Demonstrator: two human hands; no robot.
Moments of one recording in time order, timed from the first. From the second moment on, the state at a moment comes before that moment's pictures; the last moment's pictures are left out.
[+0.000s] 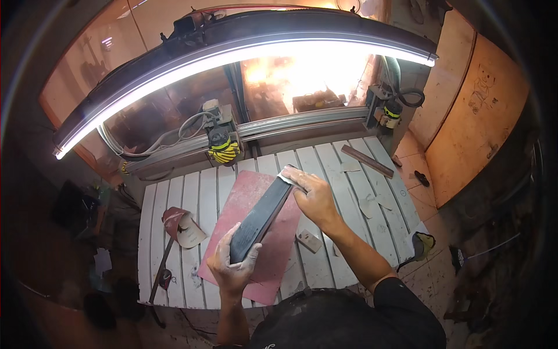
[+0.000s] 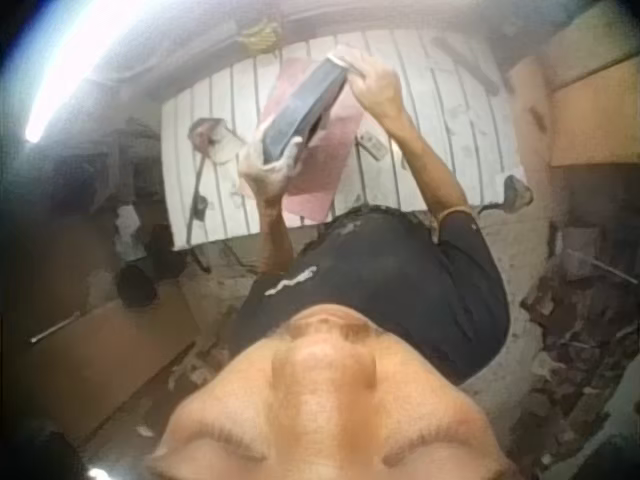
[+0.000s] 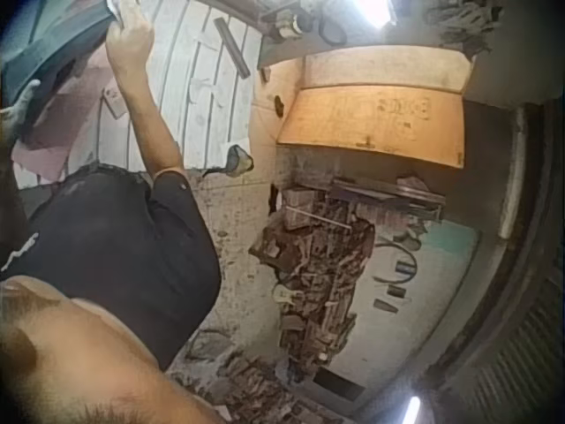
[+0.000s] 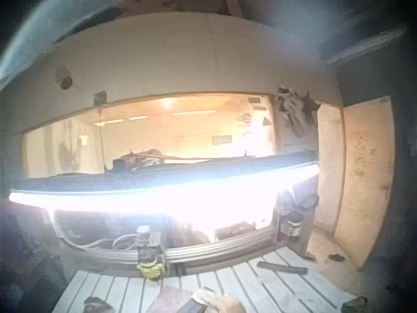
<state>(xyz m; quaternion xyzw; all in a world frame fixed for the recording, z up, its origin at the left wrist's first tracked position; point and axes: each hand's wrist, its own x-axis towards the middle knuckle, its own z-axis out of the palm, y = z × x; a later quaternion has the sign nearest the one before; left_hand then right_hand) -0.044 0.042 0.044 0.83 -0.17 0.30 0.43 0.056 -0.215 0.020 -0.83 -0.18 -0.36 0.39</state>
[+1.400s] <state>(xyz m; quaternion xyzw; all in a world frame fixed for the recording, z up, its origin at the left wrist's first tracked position) -0.052 0.038 0.042 0.83 -0.17 0.27 0.46 -0.002 -0.190 0.045 -0.86 -0.19 -0.35 0.31</state>
